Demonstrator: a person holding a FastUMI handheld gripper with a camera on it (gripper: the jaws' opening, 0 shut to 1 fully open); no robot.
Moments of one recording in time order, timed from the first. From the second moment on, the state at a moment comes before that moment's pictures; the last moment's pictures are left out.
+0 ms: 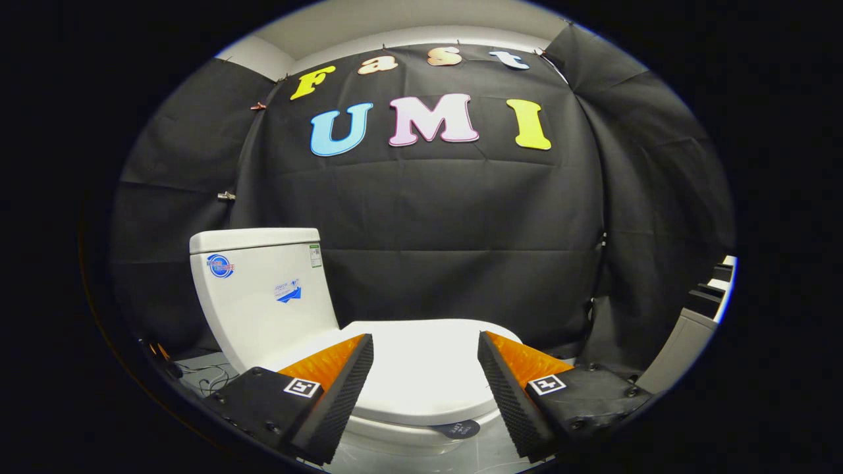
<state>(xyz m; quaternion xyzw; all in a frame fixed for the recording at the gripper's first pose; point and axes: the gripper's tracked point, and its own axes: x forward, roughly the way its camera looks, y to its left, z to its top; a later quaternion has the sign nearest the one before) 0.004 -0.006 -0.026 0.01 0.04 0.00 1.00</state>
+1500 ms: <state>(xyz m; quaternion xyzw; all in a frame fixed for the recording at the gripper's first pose) -0.009 -0.072 -0.171 0.18 0.28 -0.09 0.94</state>
